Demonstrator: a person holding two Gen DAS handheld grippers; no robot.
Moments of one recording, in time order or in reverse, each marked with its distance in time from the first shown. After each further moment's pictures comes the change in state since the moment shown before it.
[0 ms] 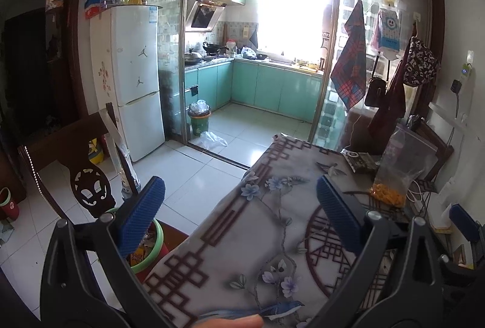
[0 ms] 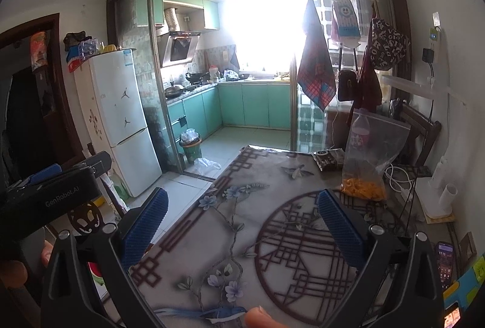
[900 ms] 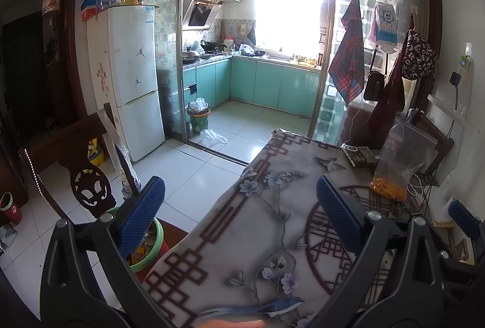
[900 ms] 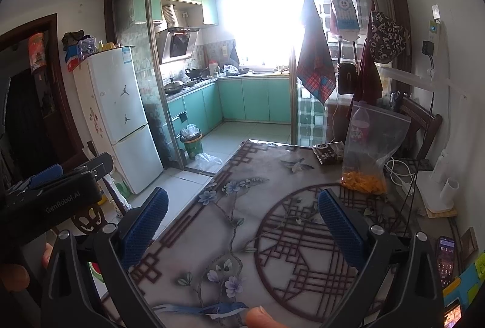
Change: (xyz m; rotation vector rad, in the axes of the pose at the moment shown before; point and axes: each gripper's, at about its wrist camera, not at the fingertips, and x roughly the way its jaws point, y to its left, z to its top) left arm 0.001 -0.009 -0.003 0.022 0.015 0.001; right arm 0.000 -0.004 -0.004 0.014 0.018 0.000
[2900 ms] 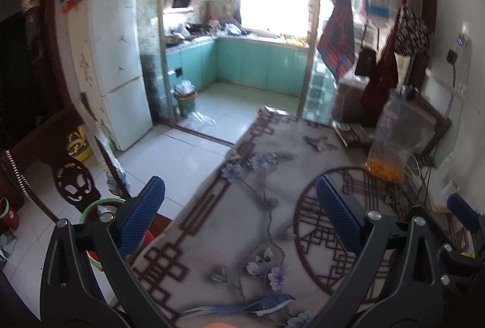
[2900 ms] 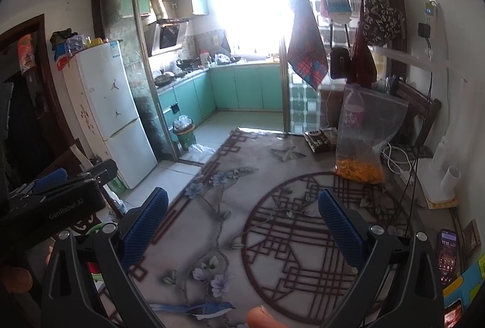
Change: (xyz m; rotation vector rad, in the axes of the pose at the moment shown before) left arm 0.053 -0.026 -0.019 0.062 0.119 -0.069; right arm 0.037 -0.035 -0.015 0.053 0.080 -0.034
